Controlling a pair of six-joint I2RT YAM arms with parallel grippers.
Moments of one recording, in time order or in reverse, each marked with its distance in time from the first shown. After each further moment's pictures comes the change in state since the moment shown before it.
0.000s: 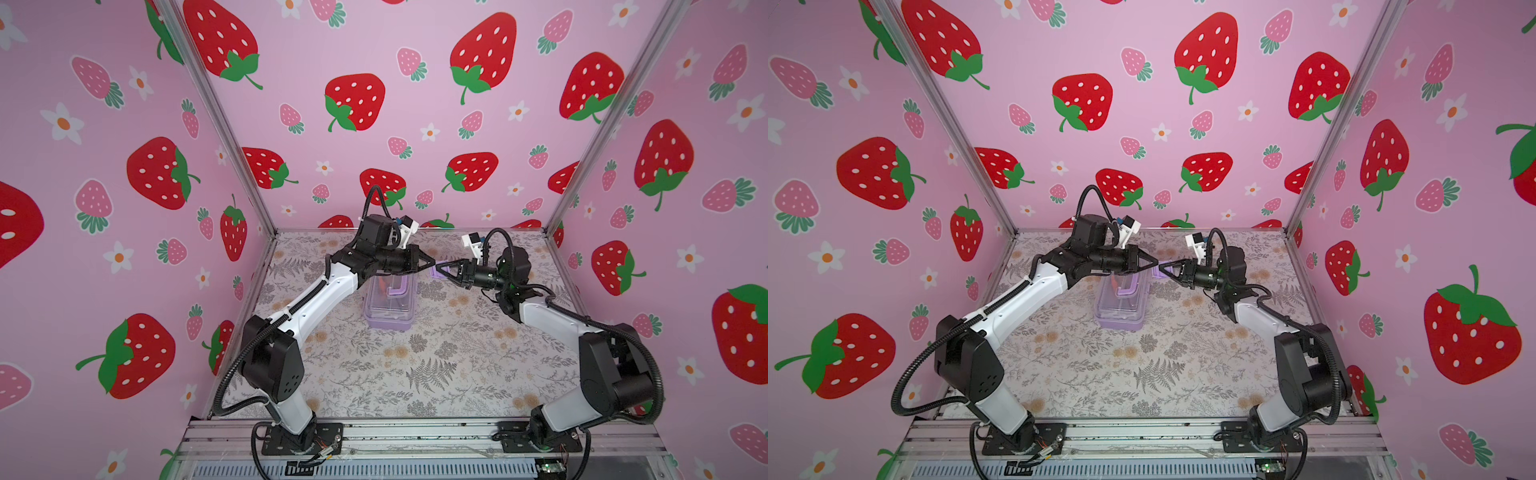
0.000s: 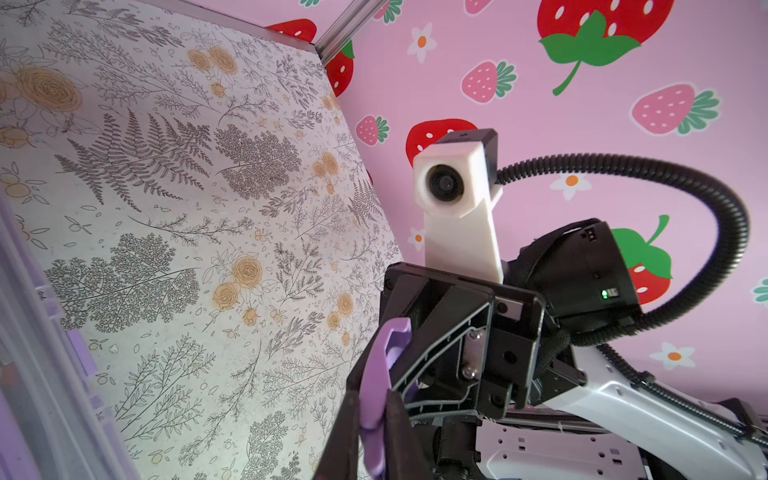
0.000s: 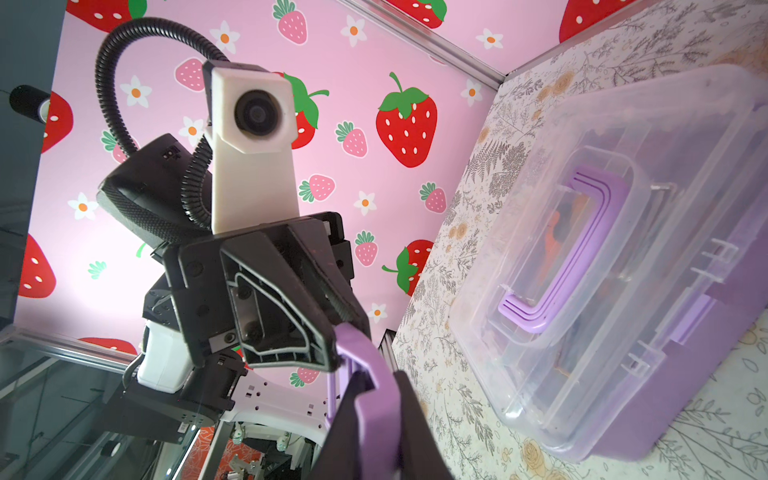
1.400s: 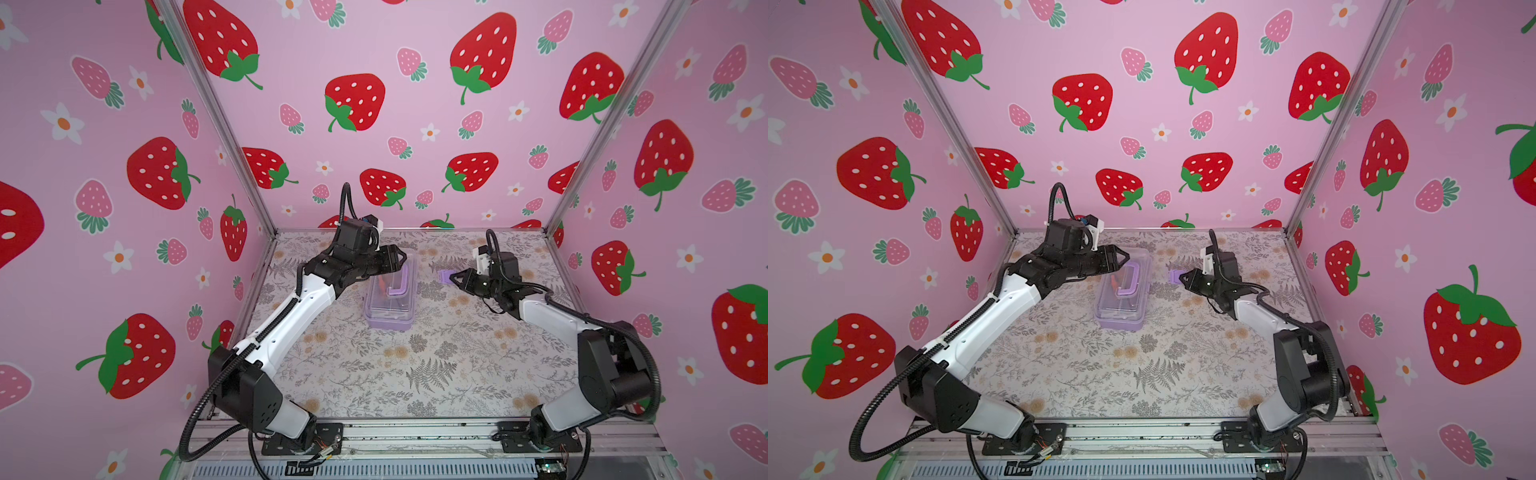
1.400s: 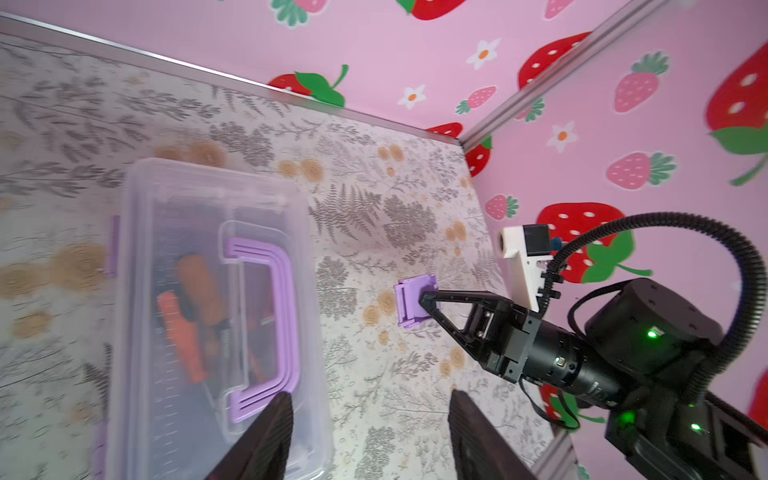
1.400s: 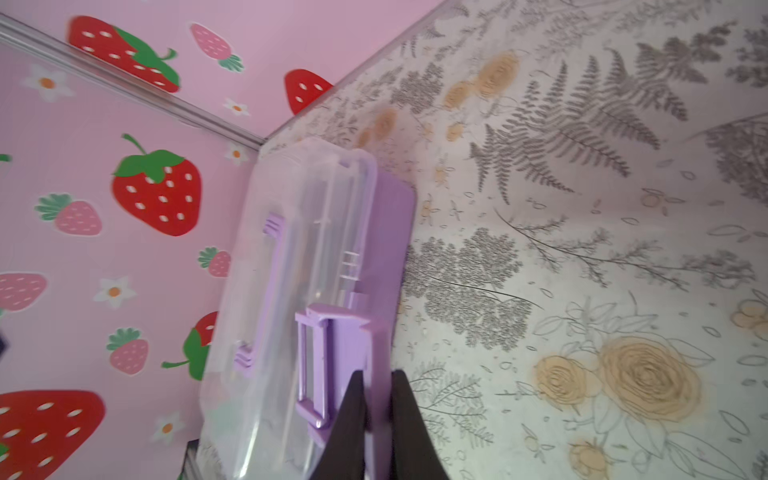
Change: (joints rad) left arm 0.050 -0.208 -0.101 -0.188 -0.483 0.073; right arm 0.019 0.065 0.043 -0.556 0.608 -0.437
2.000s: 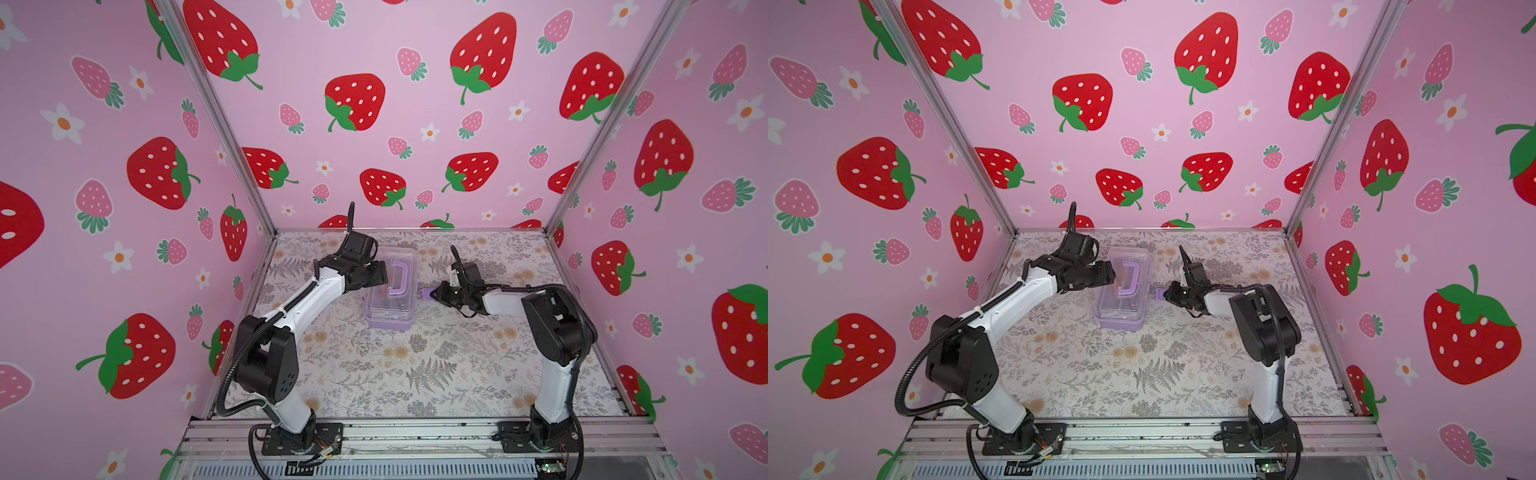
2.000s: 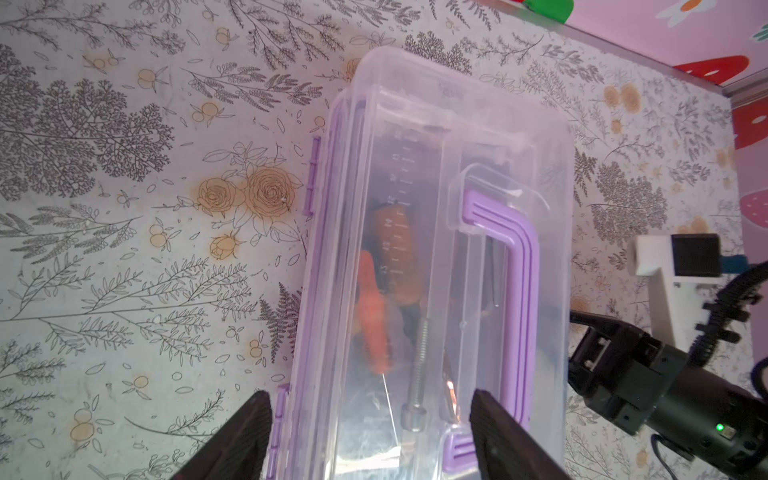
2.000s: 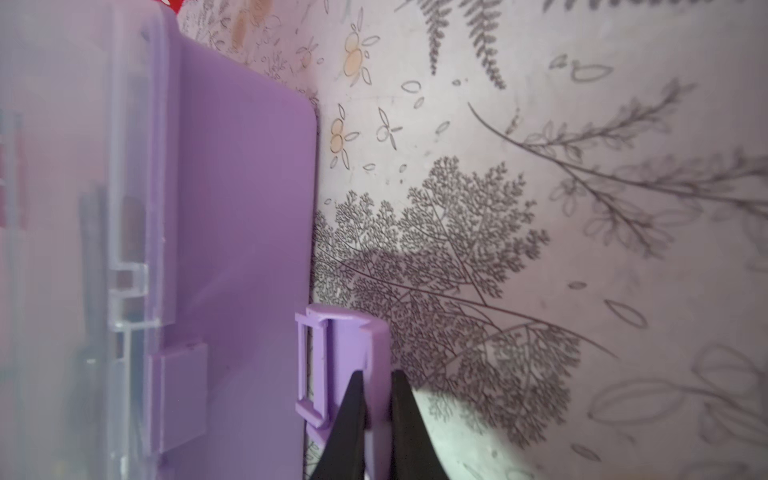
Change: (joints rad) left arm 0.072 0.203 -0.029 -0.080 -0.188 0.043; right arm 0.103 0.353 0.127 0.084 0.036 0.097
